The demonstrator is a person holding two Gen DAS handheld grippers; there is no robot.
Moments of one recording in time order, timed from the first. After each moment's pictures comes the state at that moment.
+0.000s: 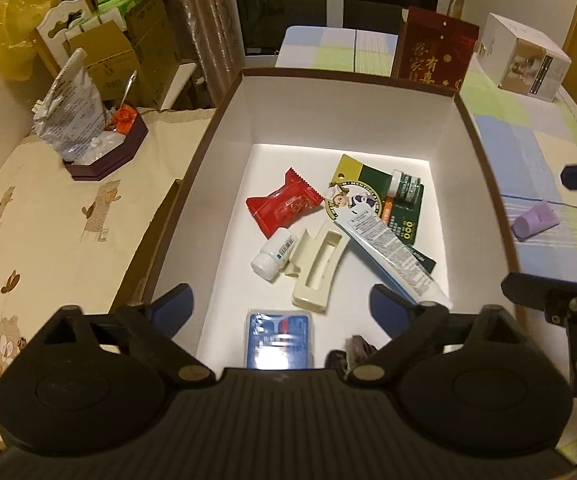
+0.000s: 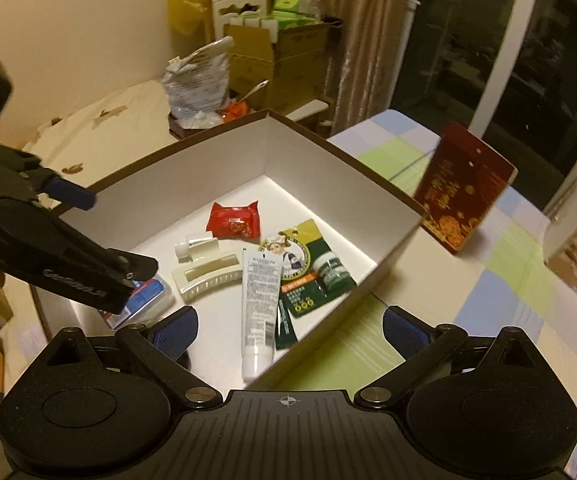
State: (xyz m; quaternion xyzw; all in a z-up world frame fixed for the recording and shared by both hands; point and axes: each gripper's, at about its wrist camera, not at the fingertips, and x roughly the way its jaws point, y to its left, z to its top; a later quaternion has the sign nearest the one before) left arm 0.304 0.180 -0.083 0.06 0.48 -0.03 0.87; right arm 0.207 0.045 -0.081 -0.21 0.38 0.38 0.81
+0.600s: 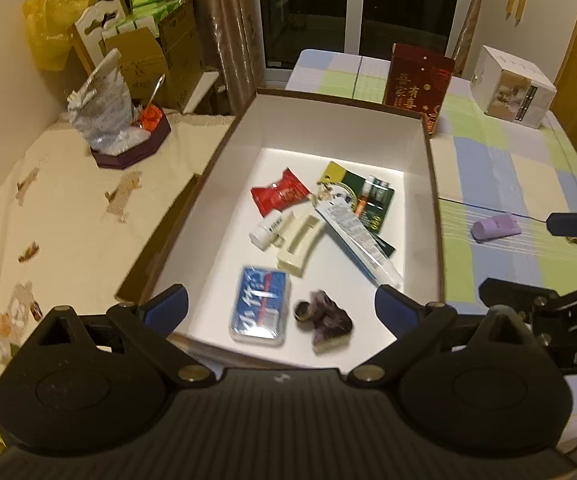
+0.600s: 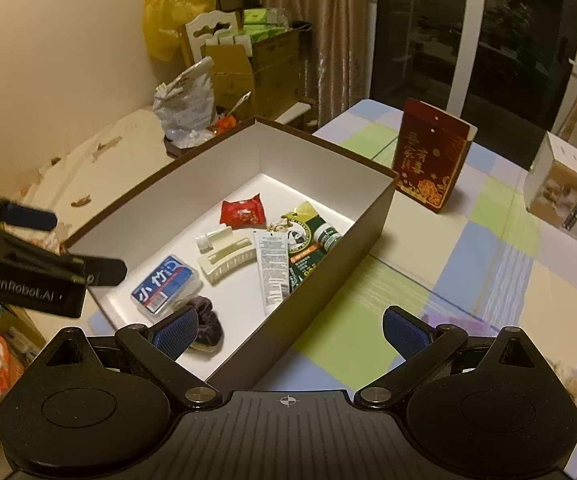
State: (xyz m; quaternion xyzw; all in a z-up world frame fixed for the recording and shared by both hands) left arm 0.222 0.164 -0.025 0.03 0.47 -0.01 0.88; right arm 0.158 -0.007 -0.047 -0.14 0.40 0.37 0.83
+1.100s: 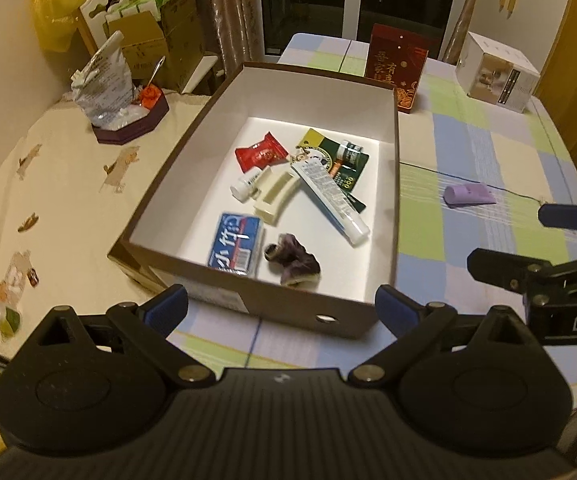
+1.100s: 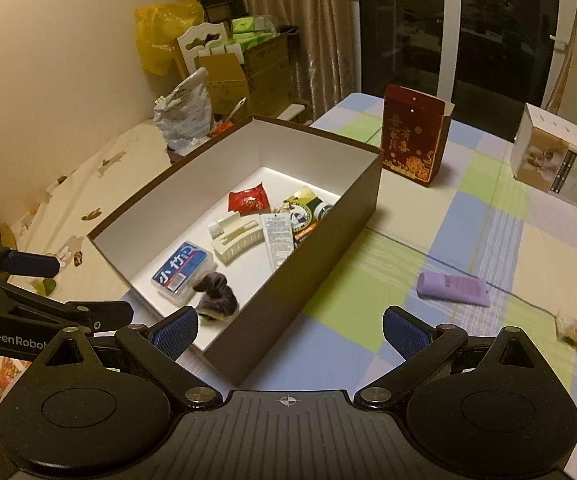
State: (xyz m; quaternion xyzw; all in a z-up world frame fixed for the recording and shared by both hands) left arm 0.162 0.137 -0.023 0.02 0.48 0.00 0.88; right arm 0.121 -0.048 -0.038 -0.10 0.41 0.36 0.83
